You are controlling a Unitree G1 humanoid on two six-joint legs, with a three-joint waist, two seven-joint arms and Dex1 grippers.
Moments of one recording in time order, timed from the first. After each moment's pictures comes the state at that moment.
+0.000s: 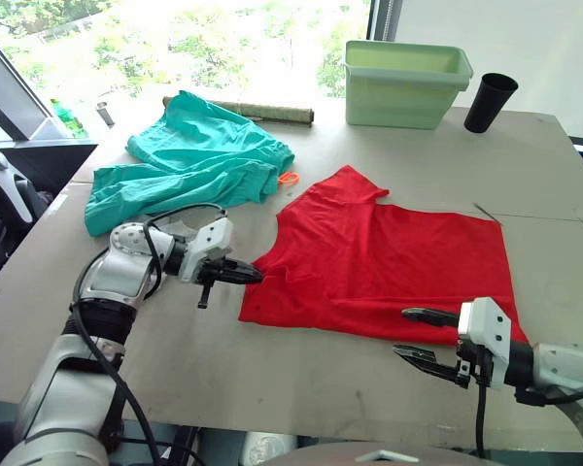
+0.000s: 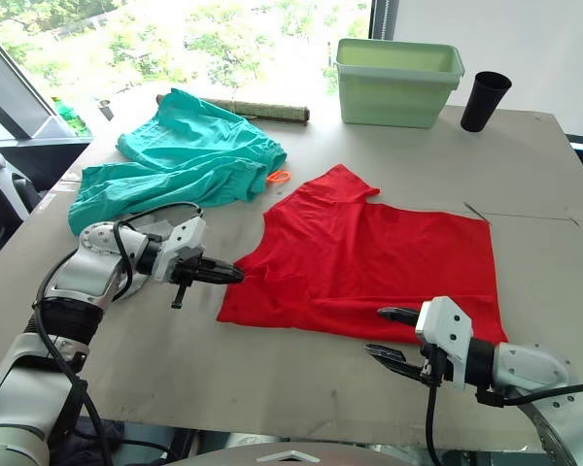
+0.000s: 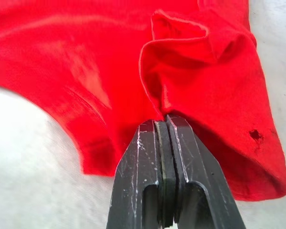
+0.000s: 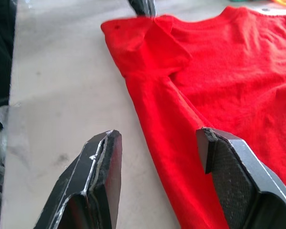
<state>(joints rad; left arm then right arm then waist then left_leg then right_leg) -0.57 0.78 -0.17 0.45 -0.22 0.06 -1.56 0.33 -0.74 -0.03 -0.70 0.43 0.35 0.87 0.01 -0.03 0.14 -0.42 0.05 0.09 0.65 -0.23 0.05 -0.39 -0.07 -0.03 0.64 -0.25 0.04</state>
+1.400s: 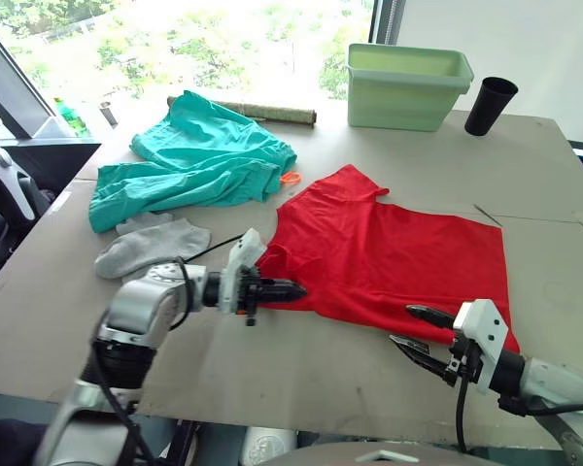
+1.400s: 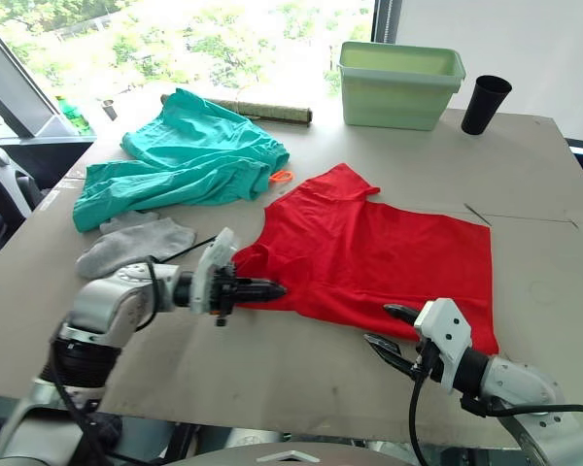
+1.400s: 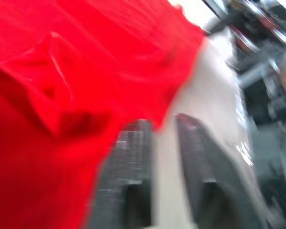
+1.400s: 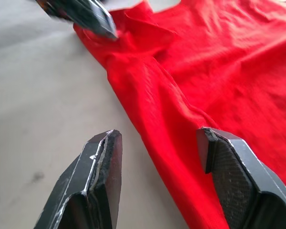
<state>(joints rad) -0.34 0.59 -0.07 -0.05 -0.53 0.84 -1.09 0.42 -0.61 -0.01 -0.73 0.40 0.38 0.69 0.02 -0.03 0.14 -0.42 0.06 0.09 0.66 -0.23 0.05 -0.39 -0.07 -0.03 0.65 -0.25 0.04</state>
